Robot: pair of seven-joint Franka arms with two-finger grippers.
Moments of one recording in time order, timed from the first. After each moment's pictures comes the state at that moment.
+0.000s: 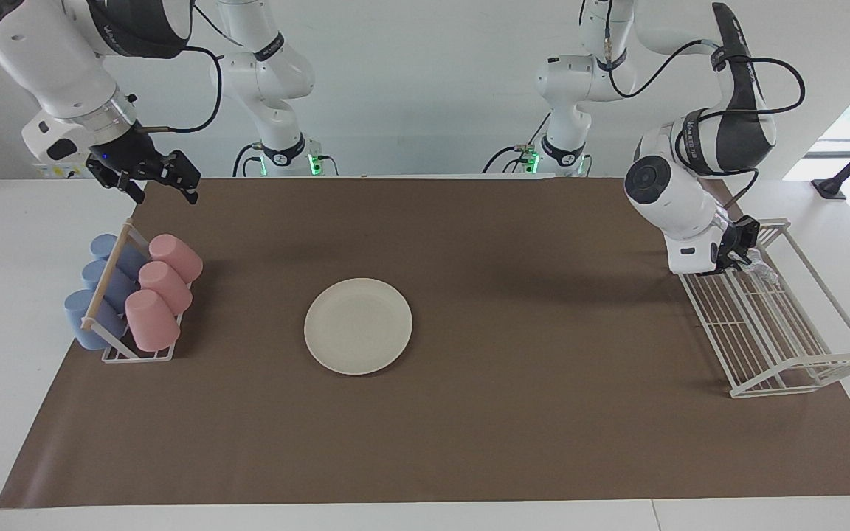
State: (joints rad) left arm -0.14 0.11 -0.01 -1.95 0.94 1.84 -0.79; right arm -0.02 -0.06 -0.09 -1.70 0.04 1.55 -0.03
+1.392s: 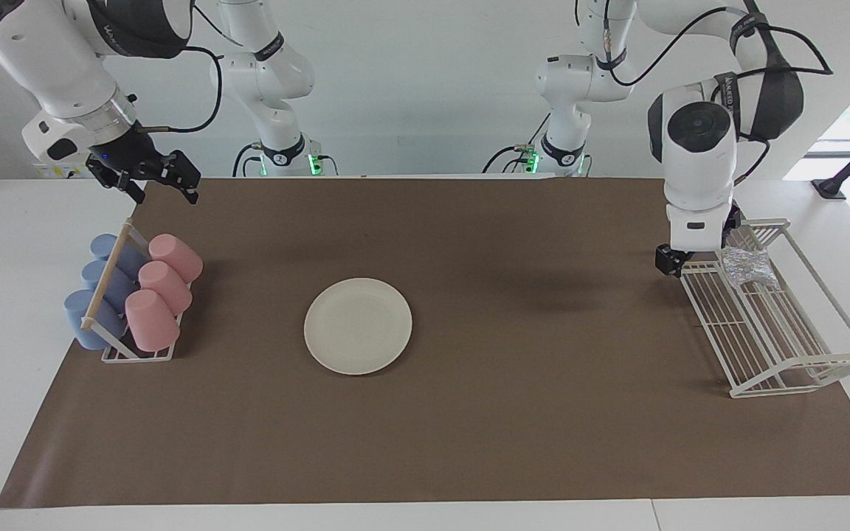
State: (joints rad) left arm -0.16 0.08 0.00 -1.77 0.40 1.78 -0.56; right arm -0.02 -0.06 -0.09 -1.70 0.04 1.55 -0.03
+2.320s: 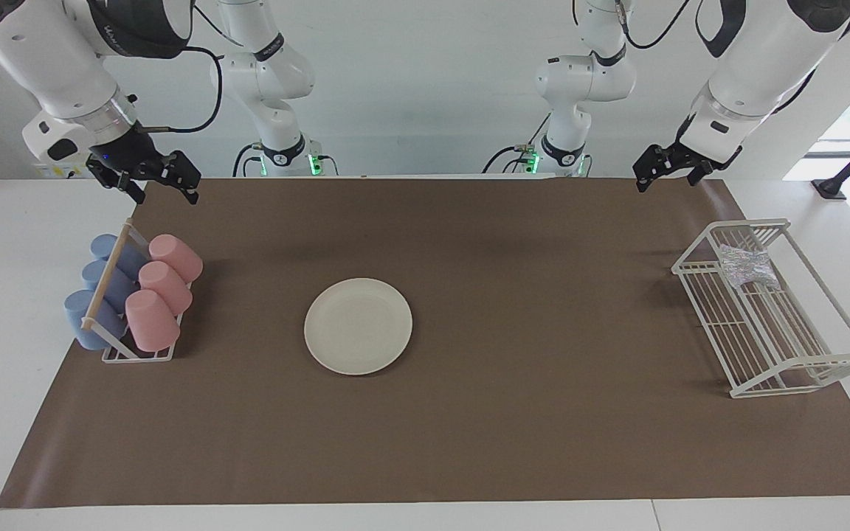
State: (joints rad) left arm -0.10 -0.02 -0.03 -1.56 0.00 1.34 -0.12; right arm -0.02 -0.06 -0.09 -1.70 0.04 1.55 -0.03
